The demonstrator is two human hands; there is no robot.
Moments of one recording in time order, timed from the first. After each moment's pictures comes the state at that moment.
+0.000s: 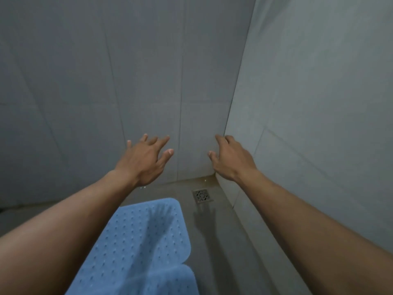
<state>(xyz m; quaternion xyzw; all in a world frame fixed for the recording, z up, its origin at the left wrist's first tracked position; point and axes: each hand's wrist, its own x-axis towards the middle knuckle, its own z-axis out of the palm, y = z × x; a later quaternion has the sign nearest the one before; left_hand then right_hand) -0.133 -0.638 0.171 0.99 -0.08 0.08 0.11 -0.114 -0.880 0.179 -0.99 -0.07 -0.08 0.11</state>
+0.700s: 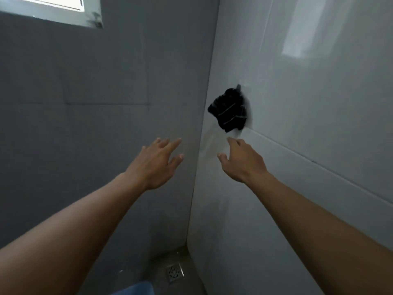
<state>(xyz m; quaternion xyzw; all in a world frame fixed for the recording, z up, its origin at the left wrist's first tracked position) -0.048 -0.739 0.675 0.96 -0.20 0.13 0.18 -0.057 -0.983 0.686 -0.98 0.01 -0.16 0.10</state>
